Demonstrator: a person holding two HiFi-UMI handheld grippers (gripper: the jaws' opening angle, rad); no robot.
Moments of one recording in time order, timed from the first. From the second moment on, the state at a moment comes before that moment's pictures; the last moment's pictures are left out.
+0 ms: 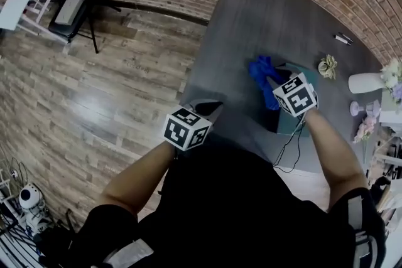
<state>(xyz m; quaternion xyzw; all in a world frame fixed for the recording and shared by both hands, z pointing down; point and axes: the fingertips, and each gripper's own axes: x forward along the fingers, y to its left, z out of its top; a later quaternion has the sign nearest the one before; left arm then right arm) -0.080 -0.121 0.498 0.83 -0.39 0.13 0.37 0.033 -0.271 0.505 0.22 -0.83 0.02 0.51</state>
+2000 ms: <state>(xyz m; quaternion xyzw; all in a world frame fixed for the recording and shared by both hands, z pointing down) 0.047 -0.097 0.499 0.88 -0.25 0.22 0.35 0.349 -0.217 0.515 0.52 -0.70 0.14 0.47</state>
